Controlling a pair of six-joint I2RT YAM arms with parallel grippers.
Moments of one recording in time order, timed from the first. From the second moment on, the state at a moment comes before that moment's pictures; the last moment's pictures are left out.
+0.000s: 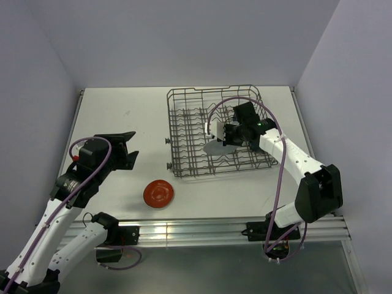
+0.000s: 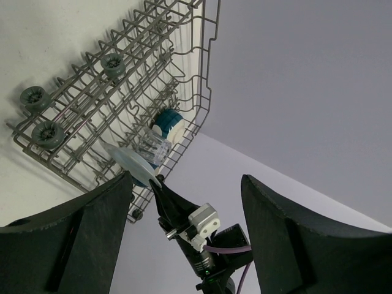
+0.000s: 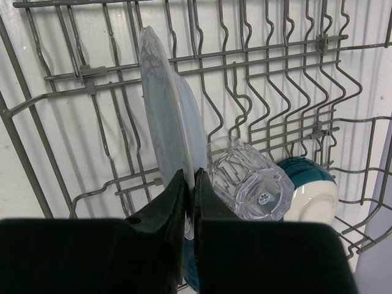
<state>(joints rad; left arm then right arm) -0.44 0.70 0.92 -0.73 -0.22 -1.85 0.39 1.44 1.15 -0.66 -0.34 -1.13</state>
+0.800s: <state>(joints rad) -0.42 0.68 0.86 -0.72 -0.18 -1.86 0.39 1.42 1.08 -0.57 -0.30 -1.06</state>
